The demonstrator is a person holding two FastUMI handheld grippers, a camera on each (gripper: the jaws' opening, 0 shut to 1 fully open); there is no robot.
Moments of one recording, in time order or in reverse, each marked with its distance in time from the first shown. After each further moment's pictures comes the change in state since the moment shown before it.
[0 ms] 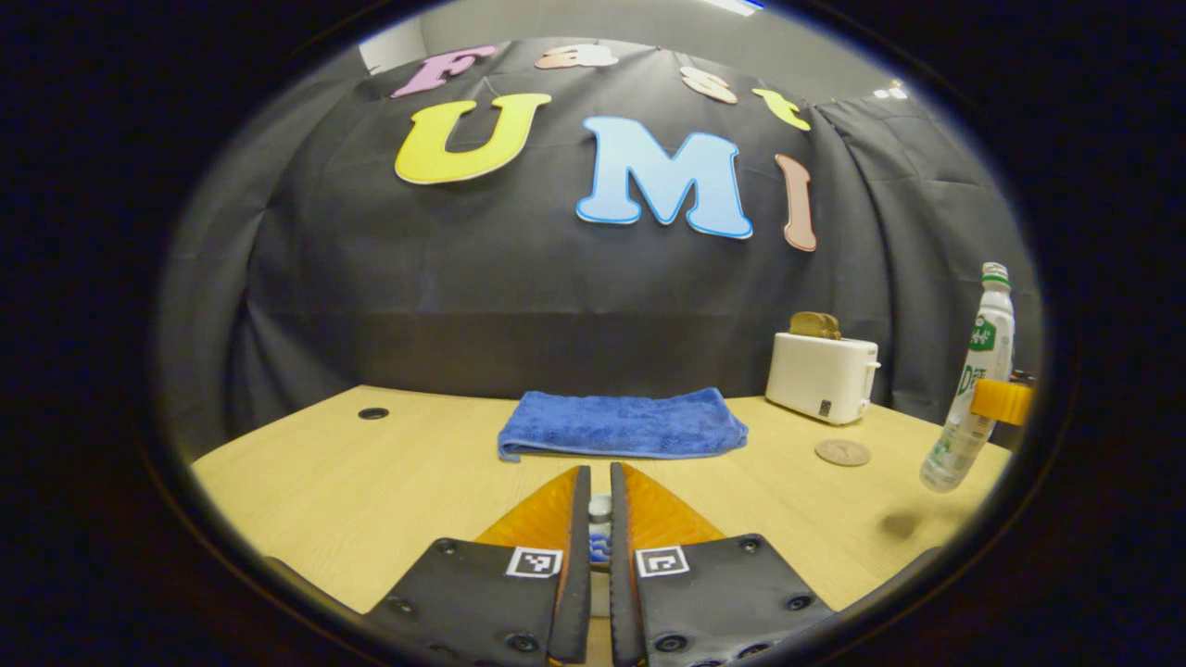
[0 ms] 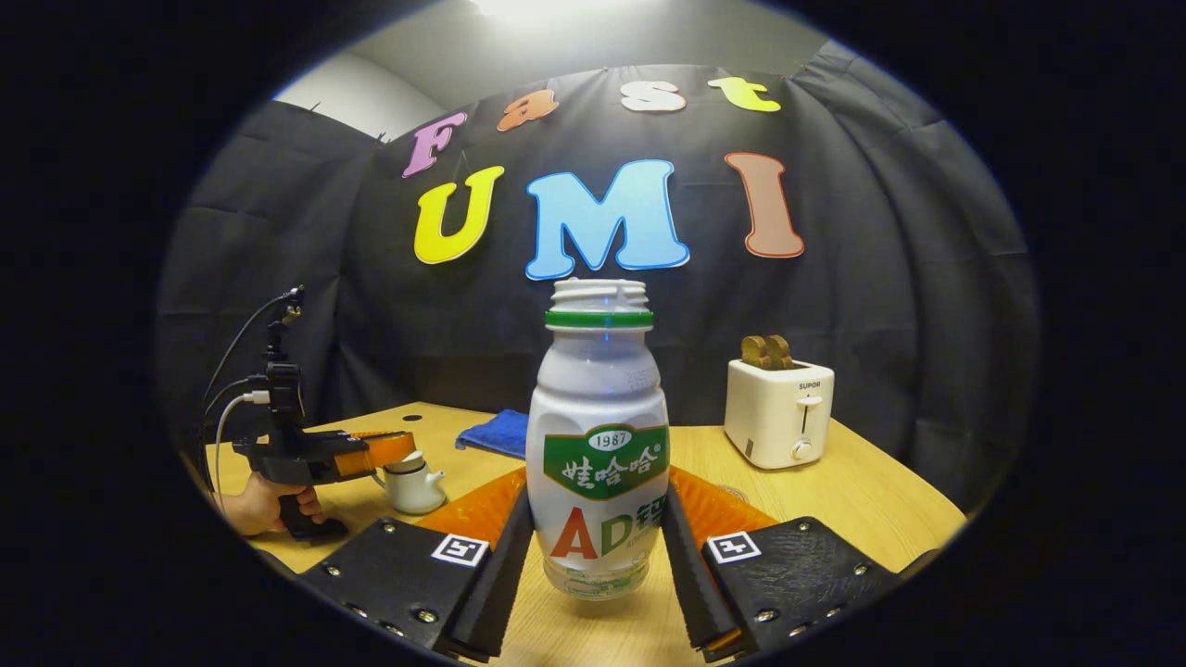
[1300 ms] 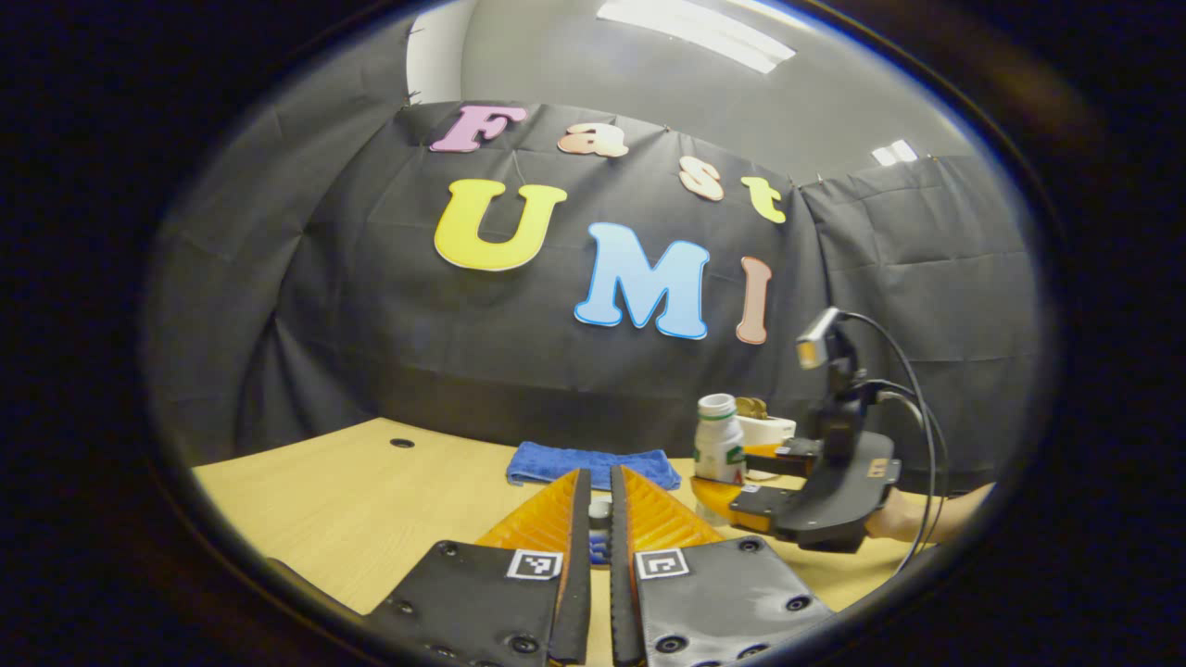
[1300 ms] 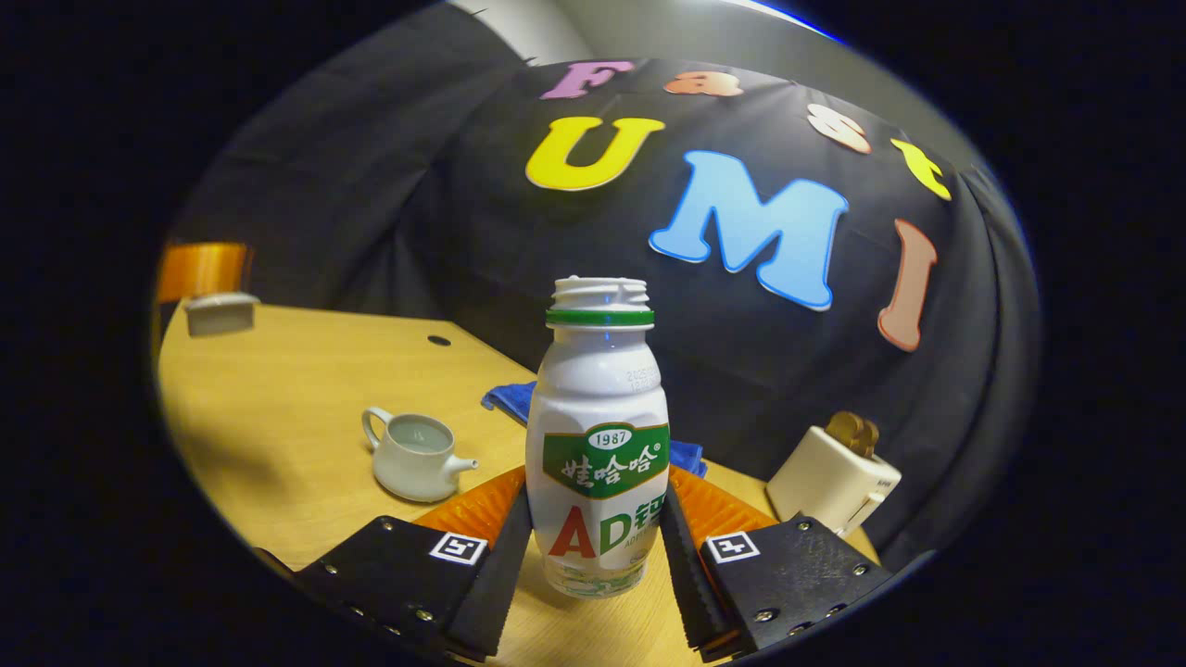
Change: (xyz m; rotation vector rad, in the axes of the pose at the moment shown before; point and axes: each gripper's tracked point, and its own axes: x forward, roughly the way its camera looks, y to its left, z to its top) left arm -0.165 0.009 0.073 -0.113 -0.222 -0.073; right arm 0.081 0.096 0.004 -0.332 0.082 0.120
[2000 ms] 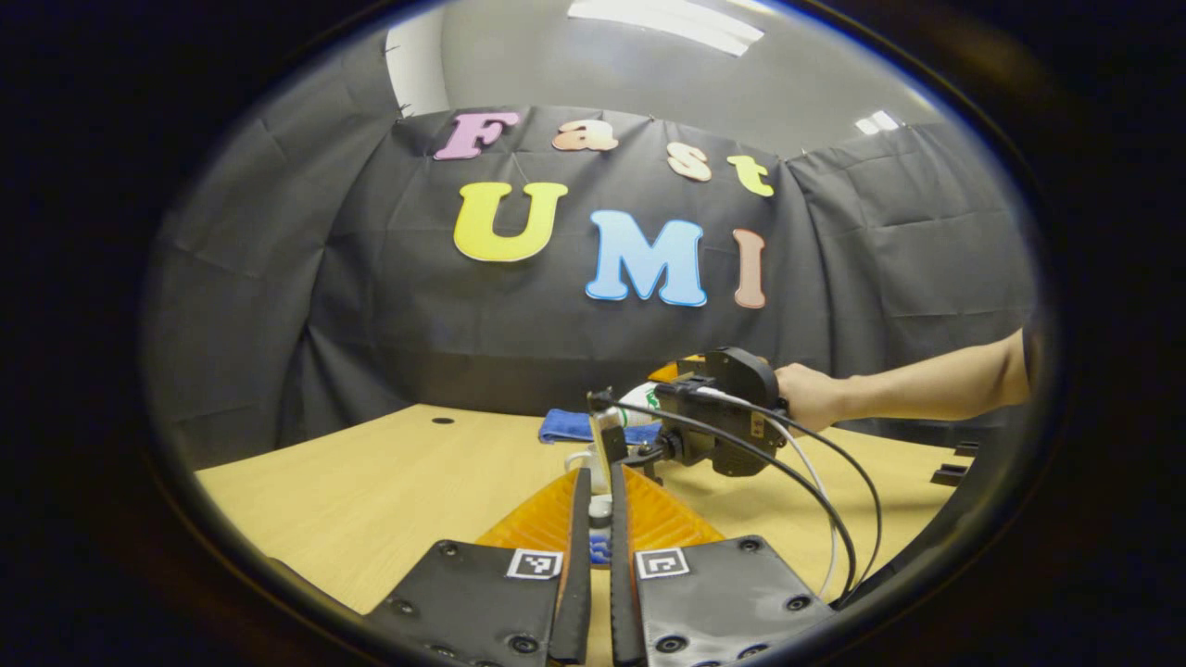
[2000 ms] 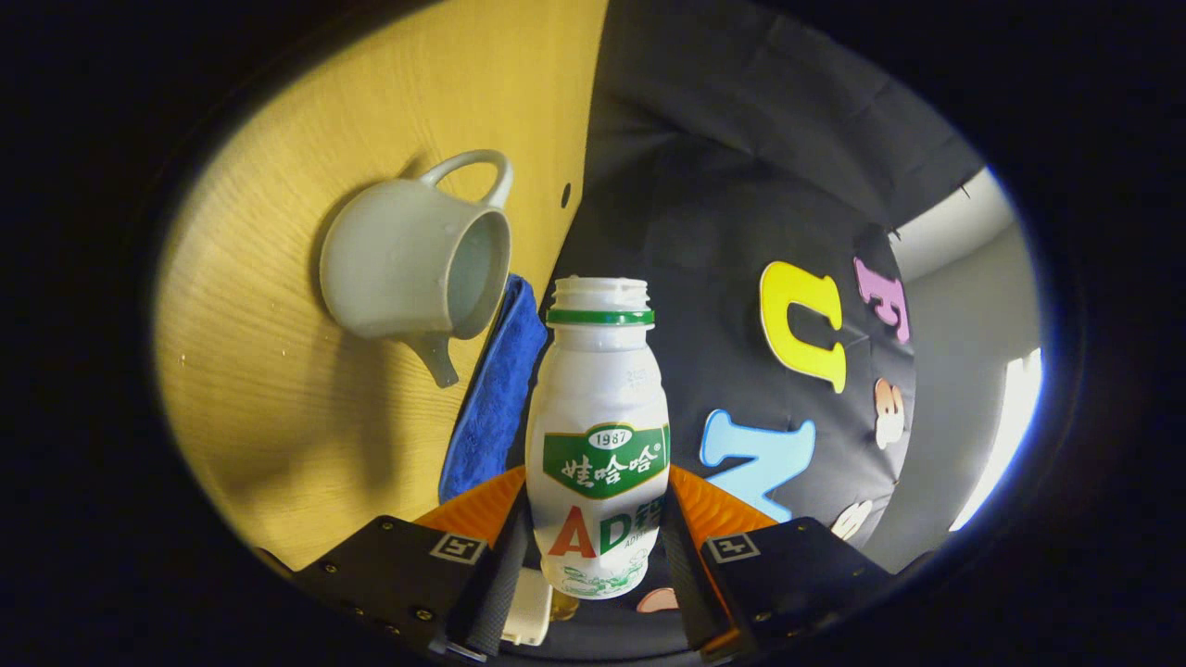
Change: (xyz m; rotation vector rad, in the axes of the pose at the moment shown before) left arm -0.121 -0.001 -0.040 0.102 0.034 0.039; right arm 0.057 0.045 -0.016 -1.426 0.003 -0.160
